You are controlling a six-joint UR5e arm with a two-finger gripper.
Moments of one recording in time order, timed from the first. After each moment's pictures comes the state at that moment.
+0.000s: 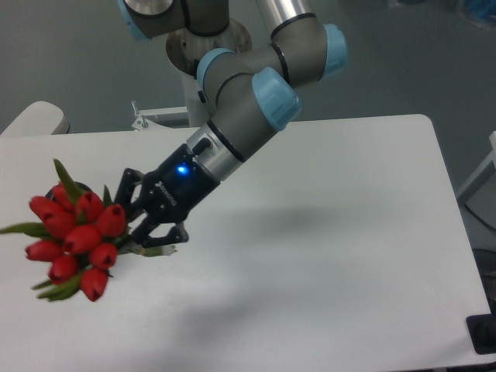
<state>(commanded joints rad) 2.39 -1.86 -1.66 -0.80 0.30 0.98</state>
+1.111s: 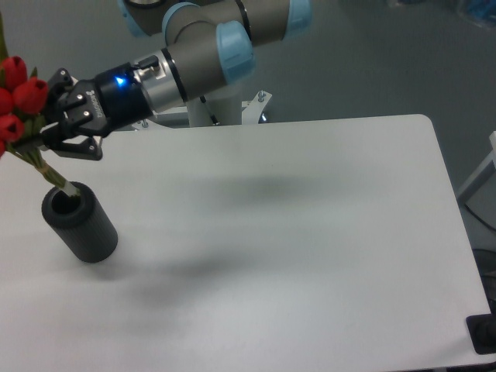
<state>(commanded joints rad) 2.30 -1.66 -1.87 -0.80 0.13 1.03</state>
